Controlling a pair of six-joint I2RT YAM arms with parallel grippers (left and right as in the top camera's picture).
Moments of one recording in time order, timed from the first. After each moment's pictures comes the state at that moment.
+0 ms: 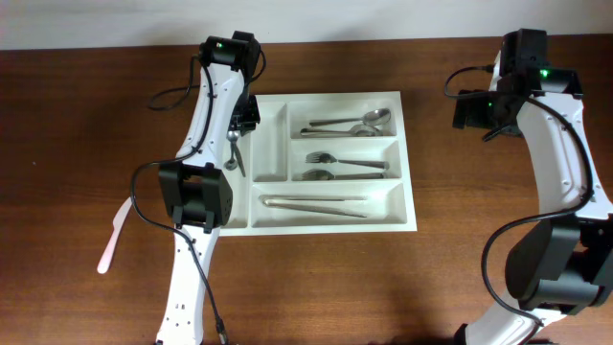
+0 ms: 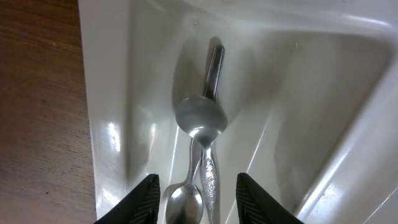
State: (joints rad) left arm -0.22 2.76 2.82 -1.68 -0.17 -0.41; right arm -0.14 1.88 1.72 -0.98 0.08 0.15
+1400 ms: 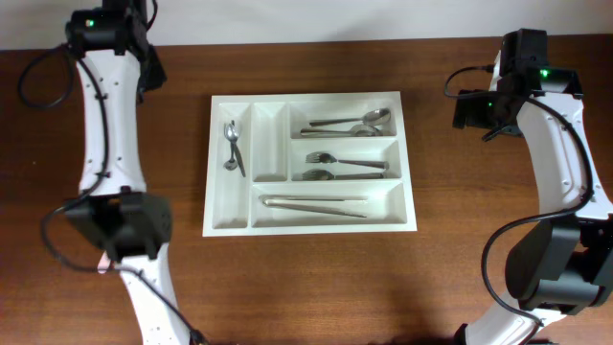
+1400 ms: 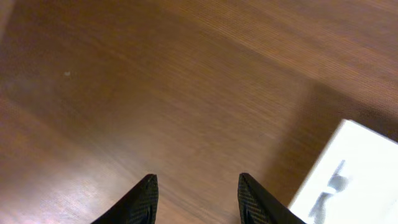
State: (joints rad) left arm 0.06 2.28 2.54 -1.47 -0.35 -0.35; right arm -0.14 1.88 1.72 -0.98 0.08 0.15
